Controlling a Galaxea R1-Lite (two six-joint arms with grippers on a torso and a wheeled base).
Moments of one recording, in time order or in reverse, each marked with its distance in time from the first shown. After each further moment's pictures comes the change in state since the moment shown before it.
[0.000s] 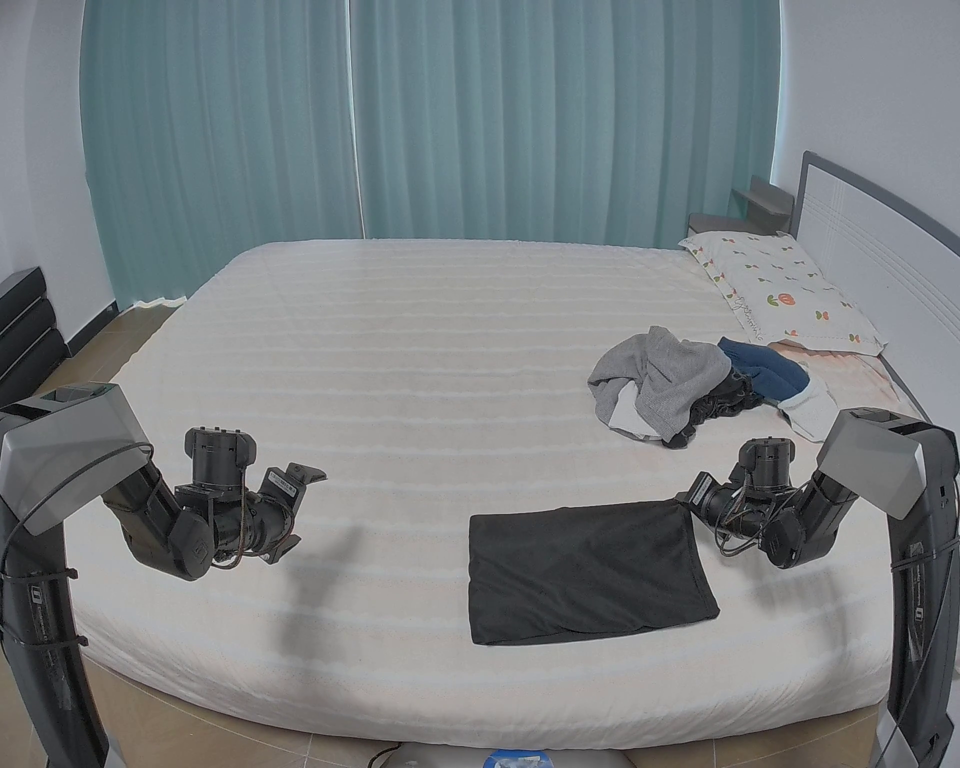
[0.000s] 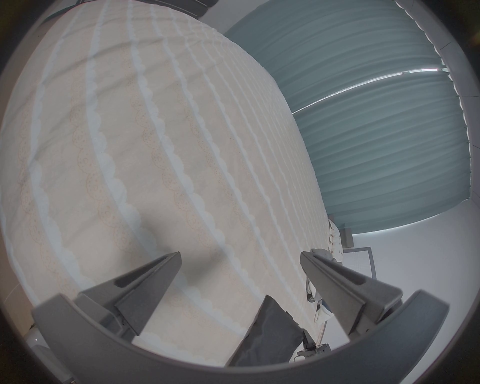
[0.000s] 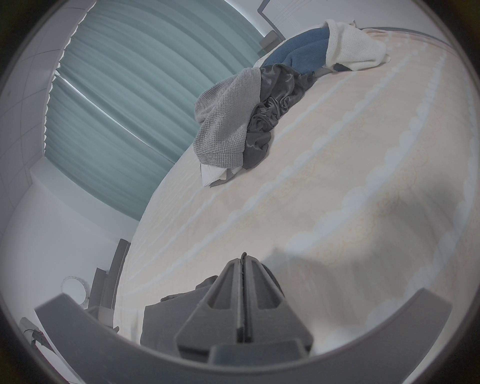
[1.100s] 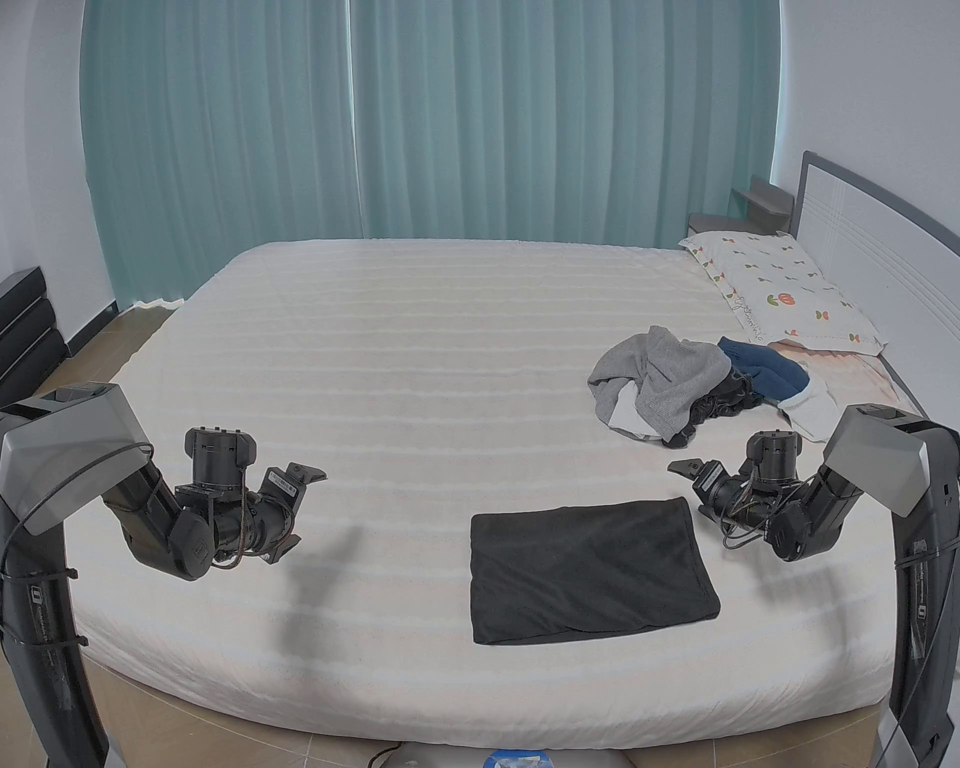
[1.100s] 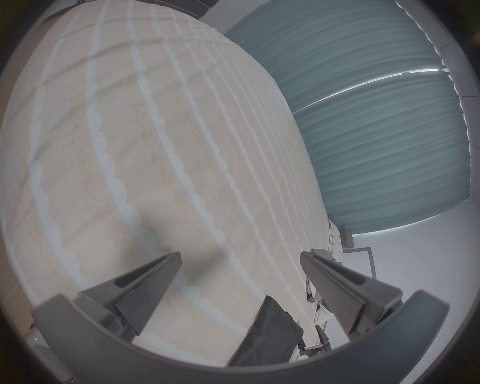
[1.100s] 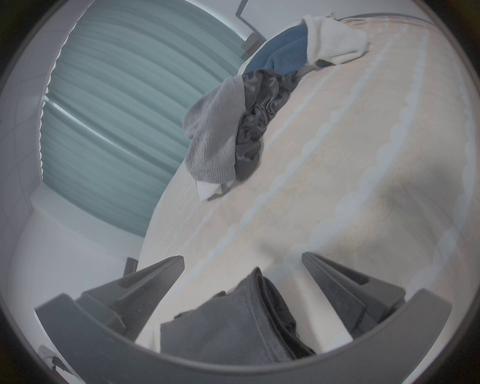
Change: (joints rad) left arm -0.001 0.000 0.000 0.000 0.001 -0.001; right arm -0.028 -0.003 -0.023 0.001 0.000 0.125
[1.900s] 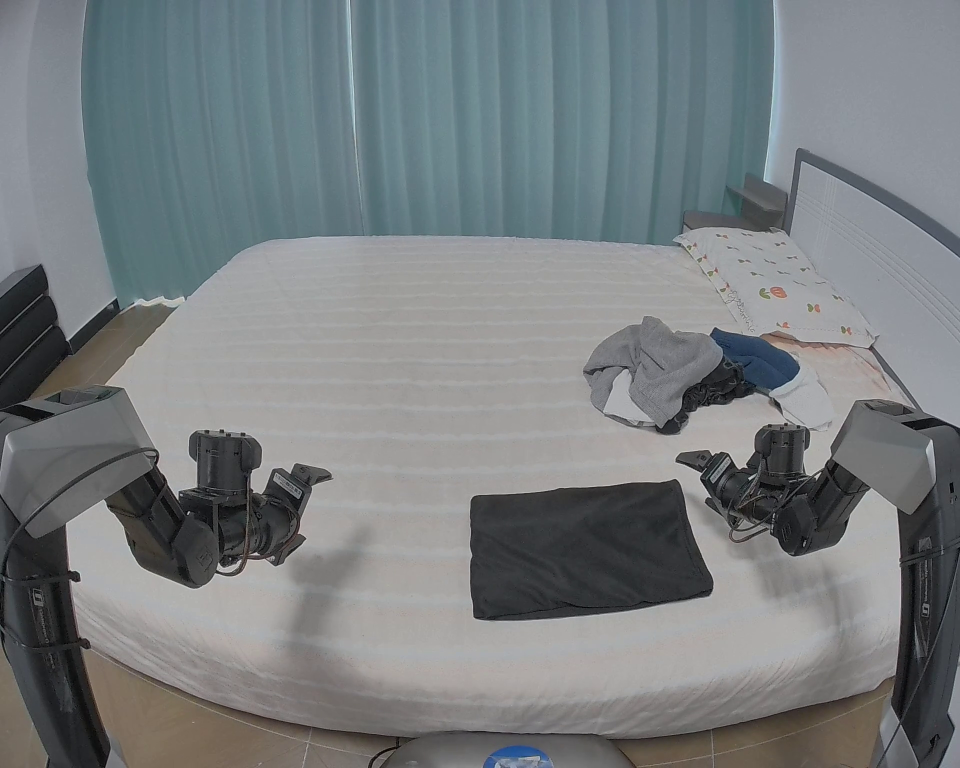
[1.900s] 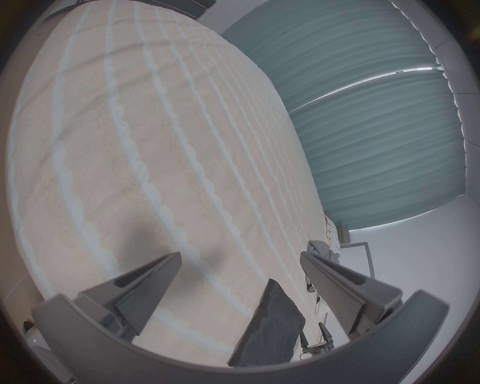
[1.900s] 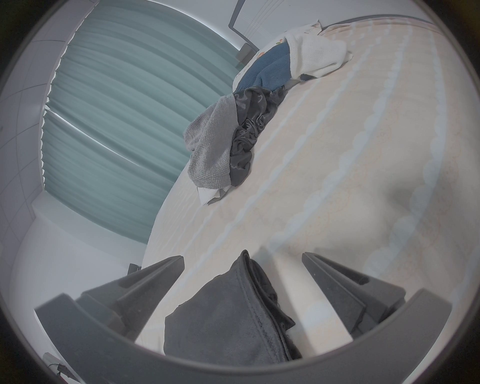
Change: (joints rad) left arm -0.025 -0.002 0.025 -0.047 0.015 -0.004; right arm -0.016 -0.018 -0.007 0.001 0.001 0.016
